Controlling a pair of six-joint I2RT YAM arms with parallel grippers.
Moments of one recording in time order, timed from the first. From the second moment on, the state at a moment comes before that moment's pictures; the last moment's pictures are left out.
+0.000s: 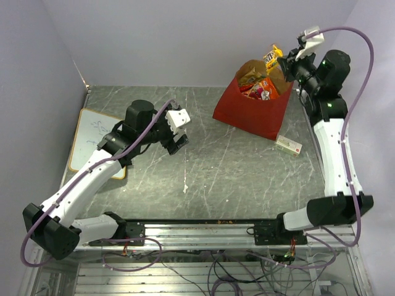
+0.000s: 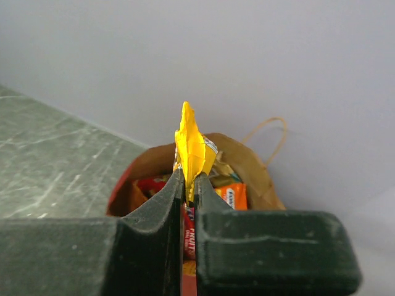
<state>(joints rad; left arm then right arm) -0.57 1.18 1.17 -0.41 0.38 0.45 0.03 1.39 1.67 -0.24 -0.37 -0.20</state>
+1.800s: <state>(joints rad) -0.55 1.13 1.13 -0.39 0.36 0.45 -0.02 1.75 1.87 -0.68 -0.31 -0.34</state>
